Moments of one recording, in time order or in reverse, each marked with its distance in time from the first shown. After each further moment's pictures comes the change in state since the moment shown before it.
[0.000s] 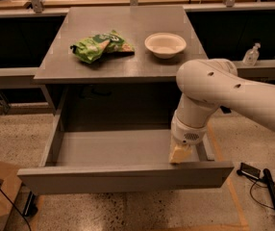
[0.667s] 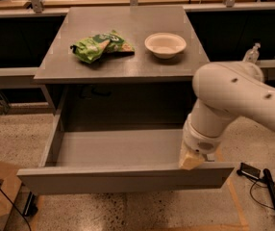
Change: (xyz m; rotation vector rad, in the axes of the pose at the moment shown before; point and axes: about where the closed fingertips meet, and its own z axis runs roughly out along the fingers) arm 0.015 0.031 -0.016 0.055 -0.012 0.033
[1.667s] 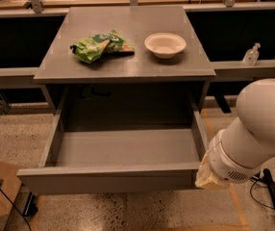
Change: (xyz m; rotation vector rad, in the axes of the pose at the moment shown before) arm 0.034 0.070 -0.038 0.118 -0.057 0.066
